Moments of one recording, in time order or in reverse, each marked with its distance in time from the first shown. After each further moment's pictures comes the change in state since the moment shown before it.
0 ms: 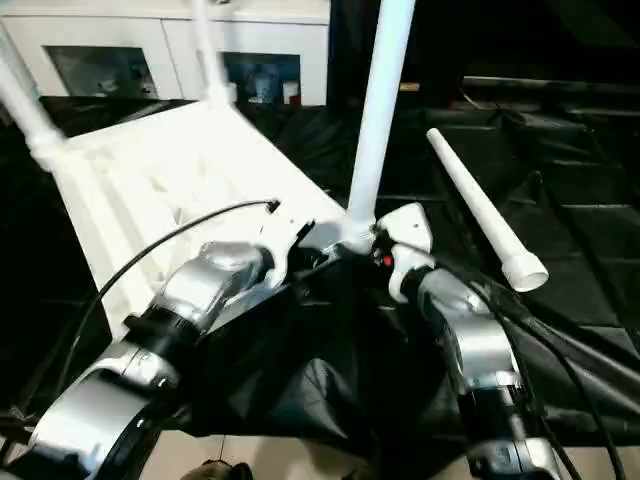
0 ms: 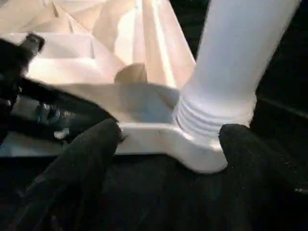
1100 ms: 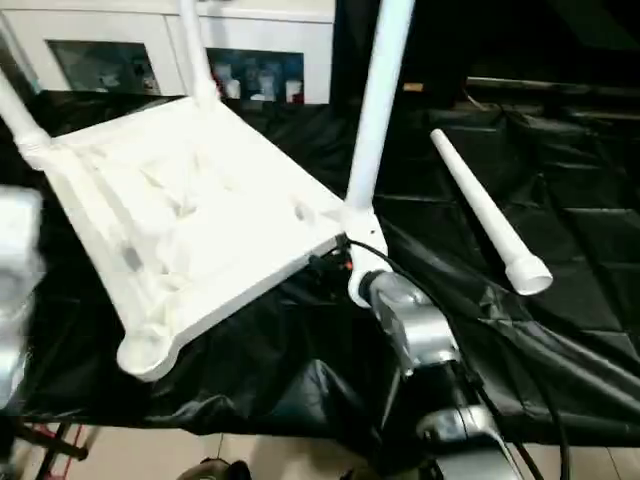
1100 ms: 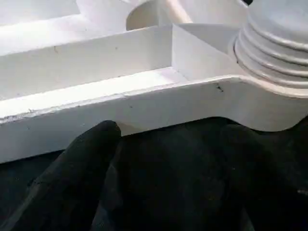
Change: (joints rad) left arm 0.572 0.367 0.501 -0.717 0.273 0.114 0.600; right arm -0.160 0.182 0.039 0.287 -0.048 0.065 -0.215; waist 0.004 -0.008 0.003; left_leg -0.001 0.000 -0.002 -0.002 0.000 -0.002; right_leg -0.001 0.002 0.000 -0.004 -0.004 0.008
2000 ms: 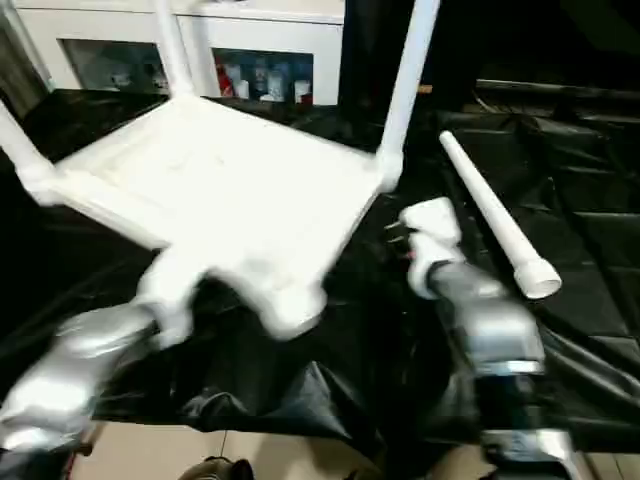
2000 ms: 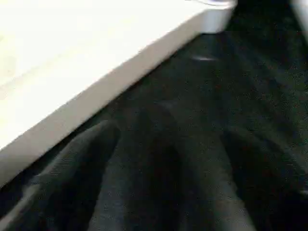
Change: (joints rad) left arm -0.001 -0.117 -0.518 -0.186 -0.337 0.052 -0.641; right arm 0.076 -0.271 -0.144 -0.401 0.043 0.368 0.016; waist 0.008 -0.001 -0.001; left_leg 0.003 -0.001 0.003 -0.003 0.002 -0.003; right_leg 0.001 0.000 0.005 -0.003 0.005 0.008
